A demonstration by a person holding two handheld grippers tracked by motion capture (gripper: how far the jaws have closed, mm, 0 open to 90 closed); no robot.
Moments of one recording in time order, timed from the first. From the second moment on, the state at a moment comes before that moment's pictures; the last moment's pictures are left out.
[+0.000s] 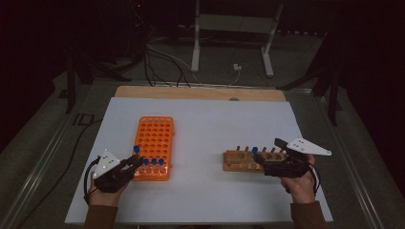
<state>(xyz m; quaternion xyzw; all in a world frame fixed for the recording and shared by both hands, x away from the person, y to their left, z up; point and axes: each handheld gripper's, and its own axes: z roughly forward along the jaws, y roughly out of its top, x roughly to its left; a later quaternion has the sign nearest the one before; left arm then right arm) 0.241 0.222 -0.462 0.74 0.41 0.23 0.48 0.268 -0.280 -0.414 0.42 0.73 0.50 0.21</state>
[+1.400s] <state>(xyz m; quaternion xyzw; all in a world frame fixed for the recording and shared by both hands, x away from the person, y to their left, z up) 0.241 0.221 -0.483 0.79 0.42 0.19 0.40 0.268 -0.278 -0.421 0.42 0.73 0.51 0.20</state>
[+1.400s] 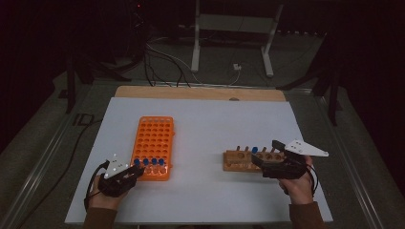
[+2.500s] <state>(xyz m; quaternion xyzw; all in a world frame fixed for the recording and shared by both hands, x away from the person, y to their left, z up) 0.229 0.227 -0.458 0.71 0.44 0.22 0.50 0.280 -0.273 -0.441 0.43 0.75 0.46 0.20</state>
